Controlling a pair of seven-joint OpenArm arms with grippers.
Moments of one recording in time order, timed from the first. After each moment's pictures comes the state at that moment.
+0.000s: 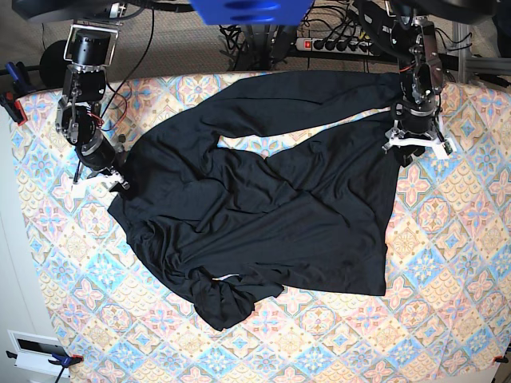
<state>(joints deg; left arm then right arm) 19.5 -11.9 -15.3 86.8 -41.6 11.8 20.4 -1.9 17.0 15.7 69.7 57.5 8.4 -36.8</state>
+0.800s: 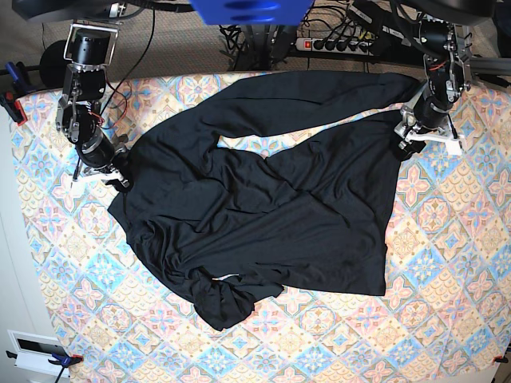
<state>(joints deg) 22.8 -18.7 -15.8 87.6 -63.5 9.9 34.2 -2.0 17.0 15.7 69.4 56.5 7.6 -36.6</state>
